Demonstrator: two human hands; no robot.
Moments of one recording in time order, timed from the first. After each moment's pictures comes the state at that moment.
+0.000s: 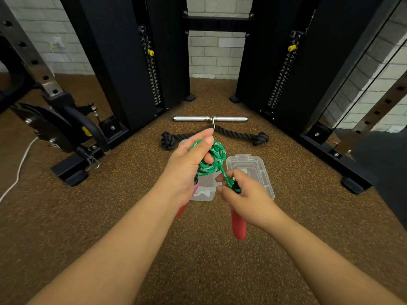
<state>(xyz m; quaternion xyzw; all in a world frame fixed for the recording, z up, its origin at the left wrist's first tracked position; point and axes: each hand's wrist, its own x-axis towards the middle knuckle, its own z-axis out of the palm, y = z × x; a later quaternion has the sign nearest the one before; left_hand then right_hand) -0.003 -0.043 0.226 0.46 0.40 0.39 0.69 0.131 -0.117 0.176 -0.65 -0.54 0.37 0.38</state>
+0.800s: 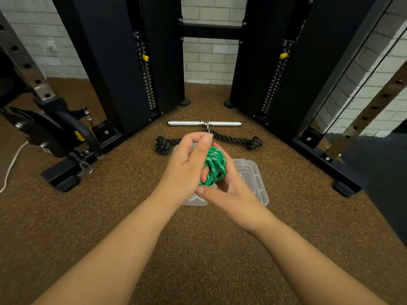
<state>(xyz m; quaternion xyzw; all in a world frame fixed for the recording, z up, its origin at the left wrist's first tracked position) -0.002 -0.053 0.242 0.63 0.38 0.41 0.53 0.108 -0.117 0.209 -0.47 -0.50 0.52 0.51</state>
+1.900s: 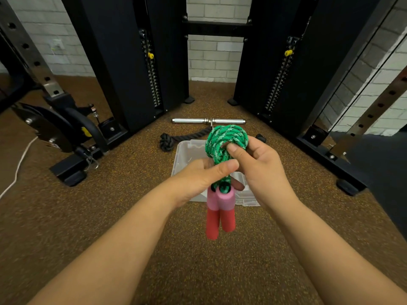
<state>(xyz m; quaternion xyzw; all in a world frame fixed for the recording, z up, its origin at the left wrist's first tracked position) -0.006 -0.054 0.227 0.65 0.29 0.17 0.68 0.123 -0.118 0.249 -0.54 -0.41 0.43 0.59</state>
